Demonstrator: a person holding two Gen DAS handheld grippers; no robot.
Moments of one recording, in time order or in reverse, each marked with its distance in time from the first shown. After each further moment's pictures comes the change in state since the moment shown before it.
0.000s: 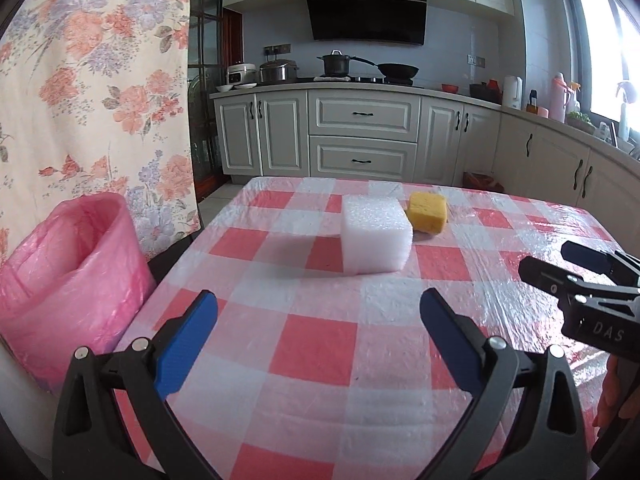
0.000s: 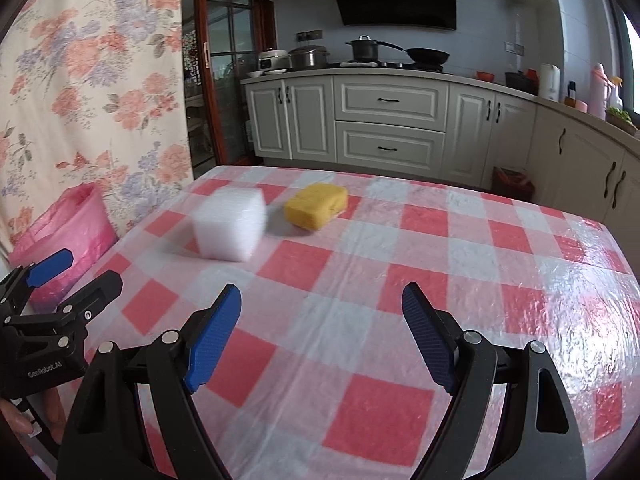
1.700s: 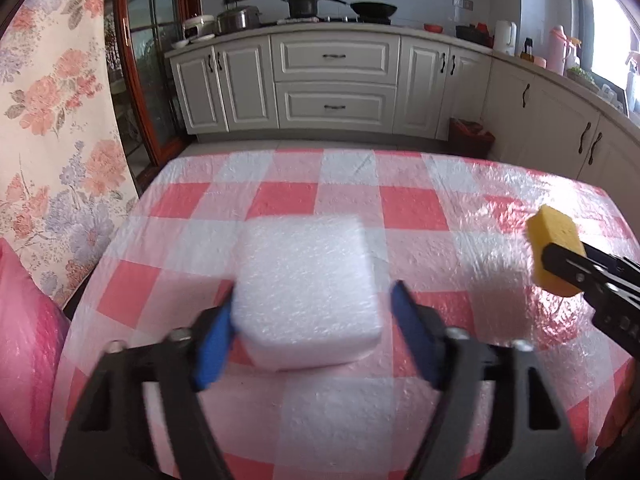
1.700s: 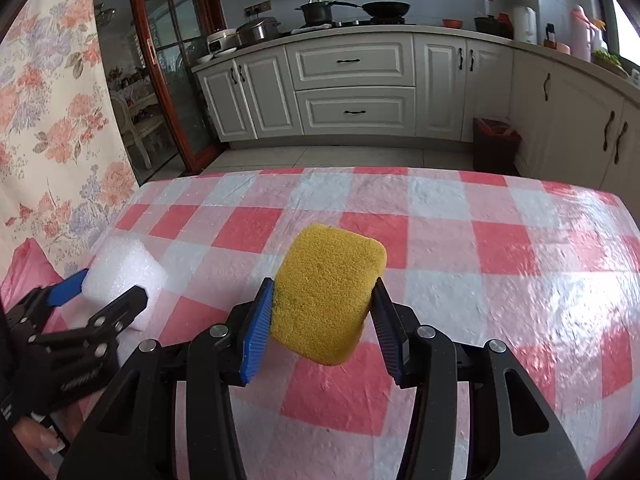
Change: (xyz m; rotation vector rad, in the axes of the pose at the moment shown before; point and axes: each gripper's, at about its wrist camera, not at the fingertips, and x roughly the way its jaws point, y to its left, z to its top) left arm 0.144 -0.060 0.059 0.070 0.238 -0.067; right arm 0.080 -0.081 0.039 0.165 0.122 -0.028
